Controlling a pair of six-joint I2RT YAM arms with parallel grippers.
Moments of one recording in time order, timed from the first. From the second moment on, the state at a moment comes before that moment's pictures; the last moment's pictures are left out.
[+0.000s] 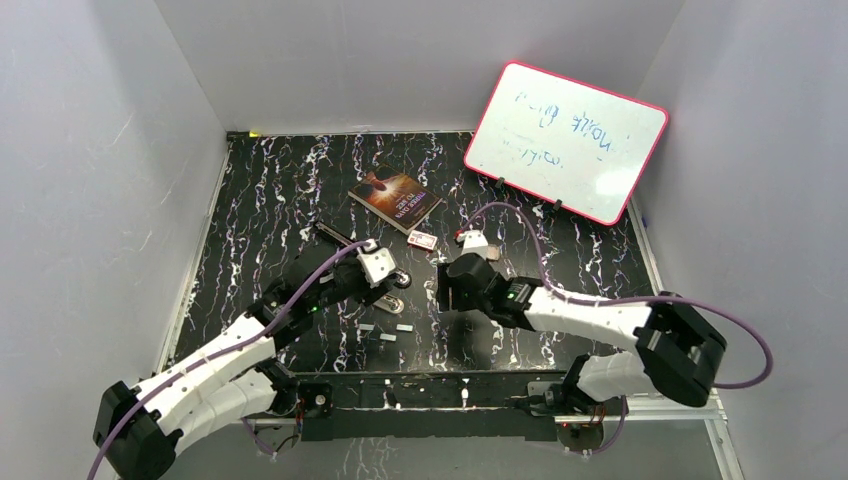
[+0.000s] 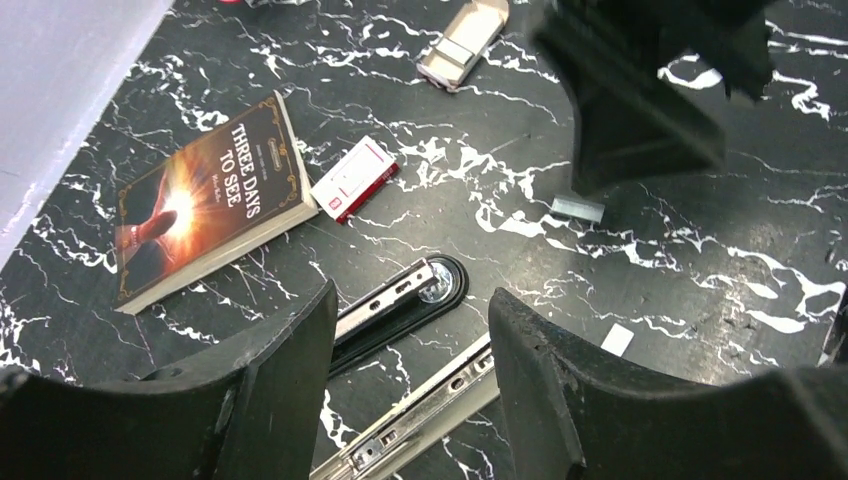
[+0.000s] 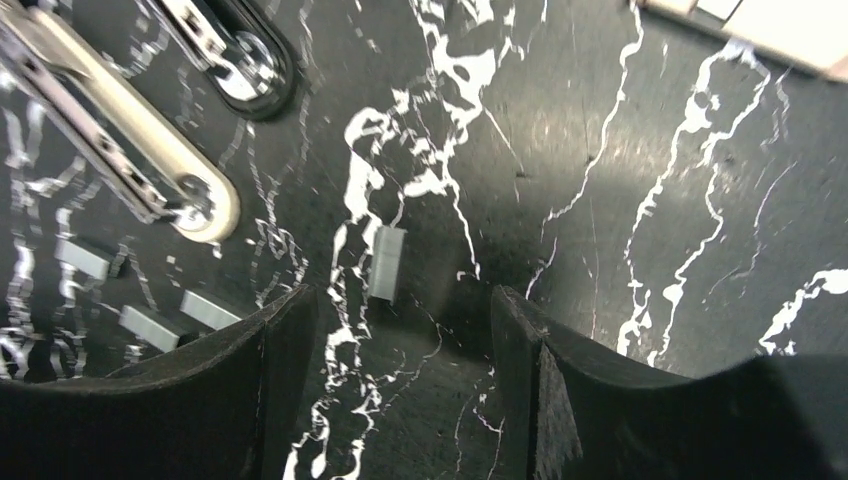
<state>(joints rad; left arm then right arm) -0.72 0.85 0.57 -0.09 0.22 0.44 0.99 1.27 0.67 -0.16 0.30 0.66</state>
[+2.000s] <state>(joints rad) -0.72 0.79 0.55 0.03 0.14 0.31 1.14 1.52 0.87 -0.37 0.48 0.73</state>
